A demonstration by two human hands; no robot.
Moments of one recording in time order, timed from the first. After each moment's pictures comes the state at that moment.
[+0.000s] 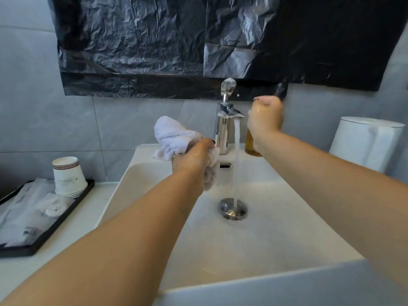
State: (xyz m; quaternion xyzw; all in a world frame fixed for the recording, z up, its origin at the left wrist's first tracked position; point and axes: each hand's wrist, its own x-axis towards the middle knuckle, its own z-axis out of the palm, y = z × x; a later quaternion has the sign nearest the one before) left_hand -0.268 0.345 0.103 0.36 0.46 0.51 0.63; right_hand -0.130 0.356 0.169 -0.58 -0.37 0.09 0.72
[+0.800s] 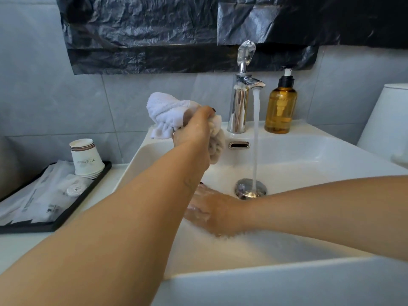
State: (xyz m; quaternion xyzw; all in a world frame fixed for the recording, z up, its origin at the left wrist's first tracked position) left_hand -0.279 0.348 0.109 0.38 0.50 0.52 0.58; right_hand -0.195 0.286 0.034 -0.44 -0.89 0.13 0.05
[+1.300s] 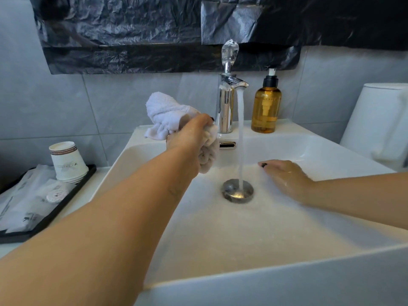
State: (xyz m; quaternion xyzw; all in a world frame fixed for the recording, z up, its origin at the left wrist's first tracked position) left_hand -0.269 0.359 0.097 0.38 0.50 0.49 0.60; right_hand -0.043 0.323 0.009 -0.69 -0.56 0.24 0.38
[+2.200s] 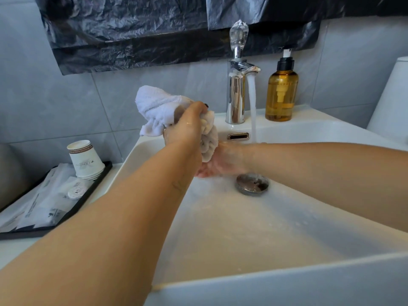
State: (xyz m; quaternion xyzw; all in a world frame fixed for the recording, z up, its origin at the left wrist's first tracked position) left_hand -0.284 0.365 0.096 0.37 0.53 0.53 0.55; right_hand -0.174 0.392 0.041 -0.43 -0.58 0.64 0.26
